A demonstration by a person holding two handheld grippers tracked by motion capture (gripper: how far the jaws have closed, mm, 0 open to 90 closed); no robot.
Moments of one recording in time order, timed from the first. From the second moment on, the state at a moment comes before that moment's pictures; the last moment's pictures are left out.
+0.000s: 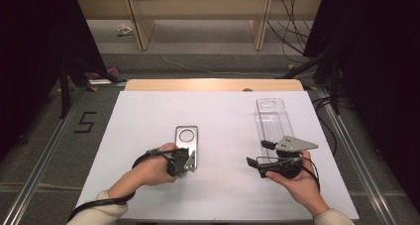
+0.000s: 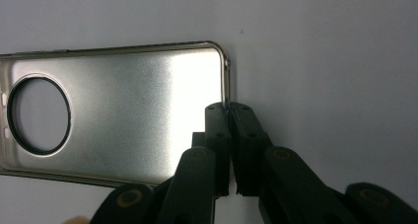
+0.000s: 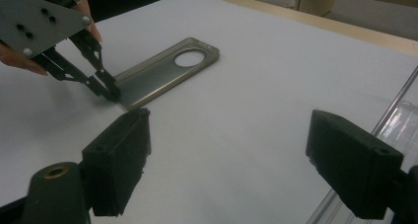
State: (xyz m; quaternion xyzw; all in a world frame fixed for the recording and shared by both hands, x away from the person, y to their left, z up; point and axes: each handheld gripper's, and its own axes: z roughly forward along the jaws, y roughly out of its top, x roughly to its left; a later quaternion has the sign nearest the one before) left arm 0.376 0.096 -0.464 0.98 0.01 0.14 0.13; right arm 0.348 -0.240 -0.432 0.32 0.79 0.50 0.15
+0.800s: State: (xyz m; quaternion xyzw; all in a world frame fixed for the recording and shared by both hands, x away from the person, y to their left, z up) left arm 0.370 0.098 -0.456 0.98 -0.01 0.16 0.14; right arm 0.347 -0.239 -0.432 0.32 0.79 0.50 0.15
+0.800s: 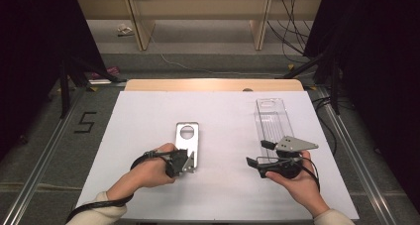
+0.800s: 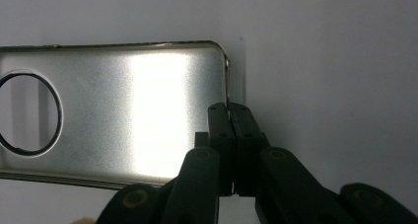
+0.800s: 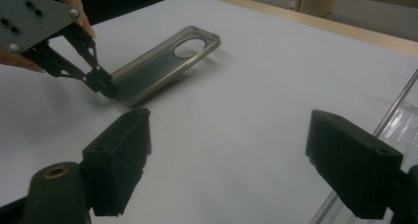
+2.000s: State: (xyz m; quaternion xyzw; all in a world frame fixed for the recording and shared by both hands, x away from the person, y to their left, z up) left arm 0.357 0.095 -0.436 0.97 -0.01 0.19 0.18; right arm 0.353 -0.225 -0.427 0.32 0.78 0.51 0.15
